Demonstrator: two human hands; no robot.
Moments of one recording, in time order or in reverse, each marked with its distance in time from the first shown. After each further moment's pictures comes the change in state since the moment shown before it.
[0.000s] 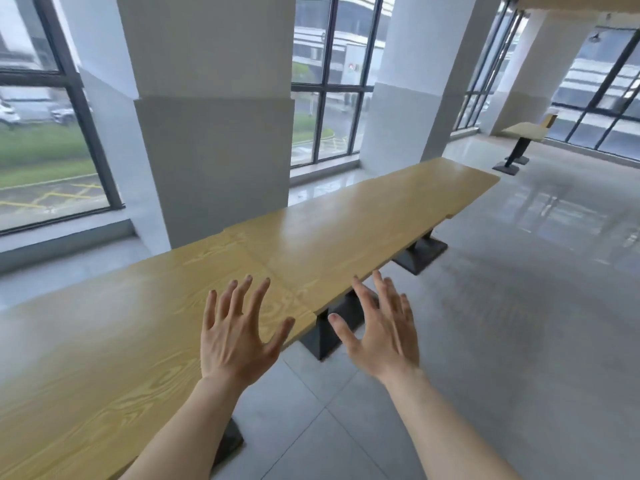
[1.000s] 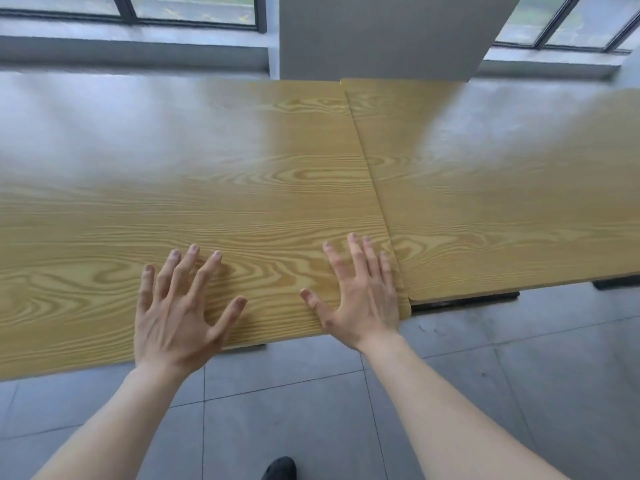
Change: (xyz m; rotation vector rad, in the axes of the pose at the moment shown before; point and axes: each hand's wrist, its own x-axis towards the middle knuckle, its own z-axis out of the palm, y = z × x) left_hand -0.011 -0.159 0.293 0.211 -0.131 -0.694; right_hand 0.213 0.023 0.404 0.116 -0.401 -0.599
